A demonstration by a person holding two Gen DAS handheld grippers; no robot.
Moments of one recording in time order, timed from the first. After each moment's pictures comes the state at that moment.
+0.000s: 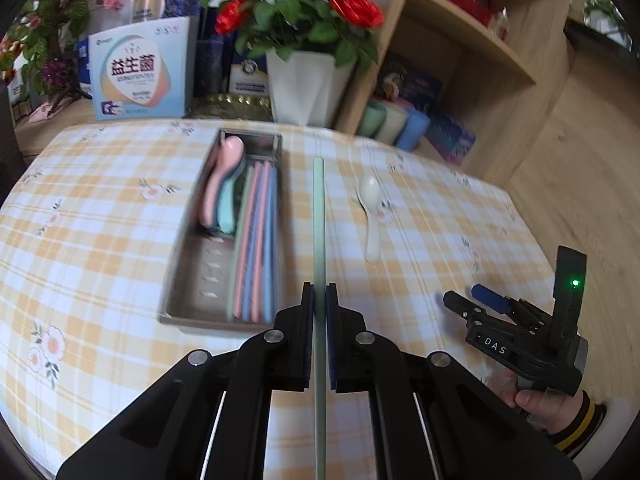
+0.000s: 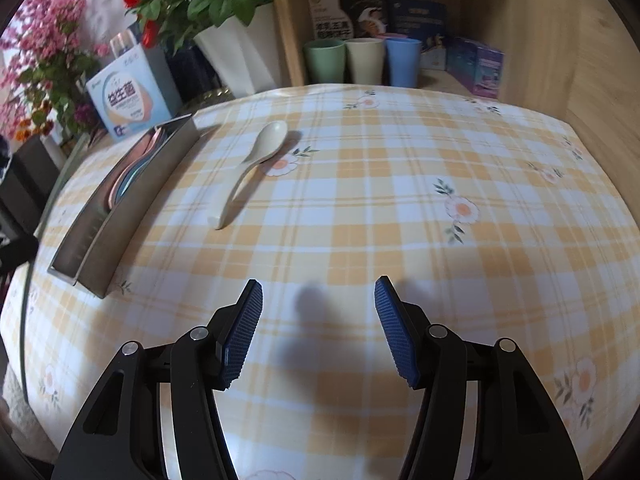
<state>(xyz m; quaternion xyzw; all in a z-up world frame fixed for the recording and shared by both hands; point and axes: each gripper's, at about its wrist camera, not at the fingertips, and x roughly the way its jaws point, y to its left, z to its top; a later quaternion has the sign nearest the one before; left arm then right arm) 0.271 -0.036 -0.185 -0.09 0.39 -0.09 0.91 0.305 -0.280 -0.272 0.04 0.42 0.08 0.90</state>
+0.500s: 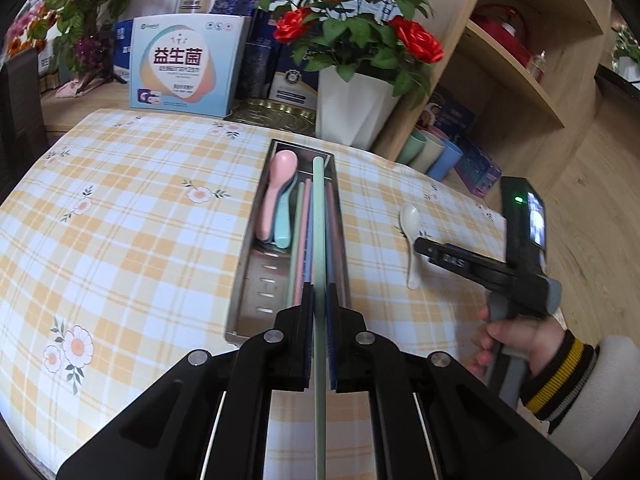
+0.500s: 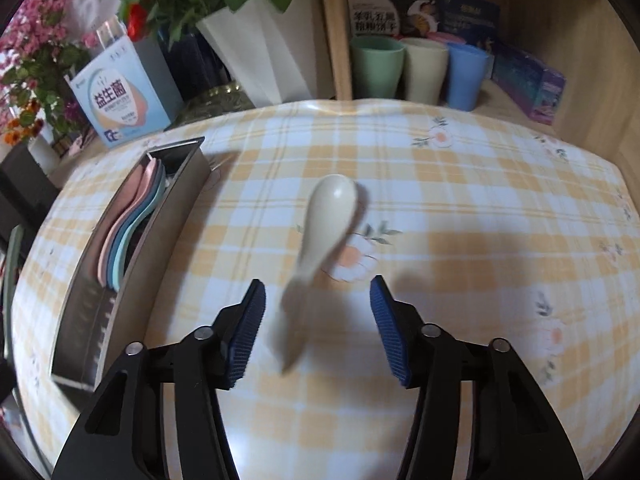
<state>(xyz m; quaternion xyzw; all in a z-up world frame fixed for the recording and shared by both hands) 0.277 0.016 -0.185 -0.14 0.38 -0.06 0.91 0.421 -0.206 -0.265 0.04 0.46 0.08 0.89</state>
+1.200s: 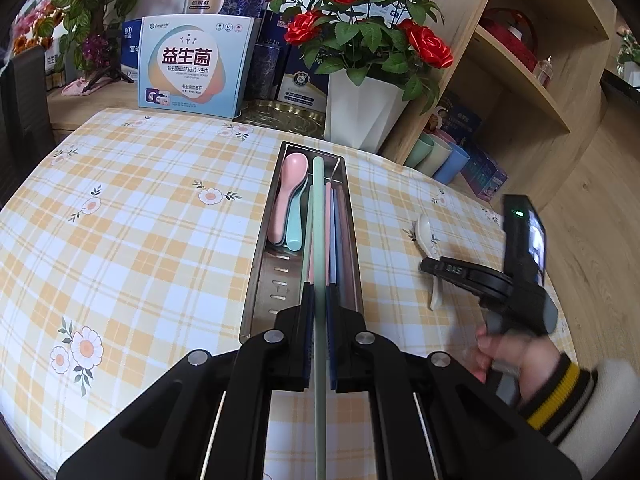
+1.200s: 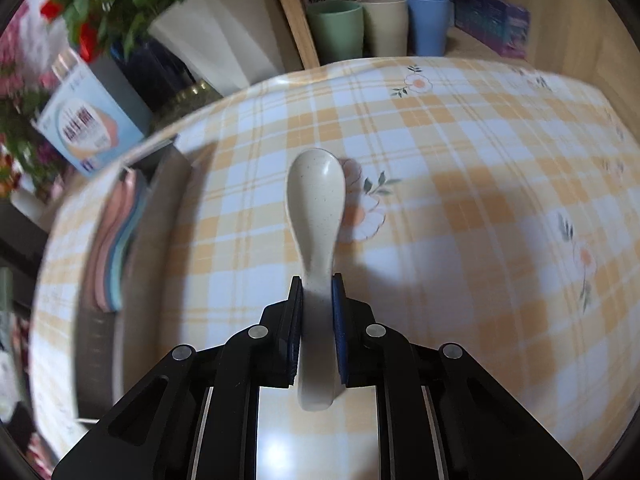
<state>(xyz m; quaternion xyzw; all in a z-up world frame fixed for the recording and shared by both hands) 0.277 0.024 -0.186 -0.14 0.38 -0.05 0.91 0.405 -0.208 -0.279 0.14 0.48 0.04 0.86</state>
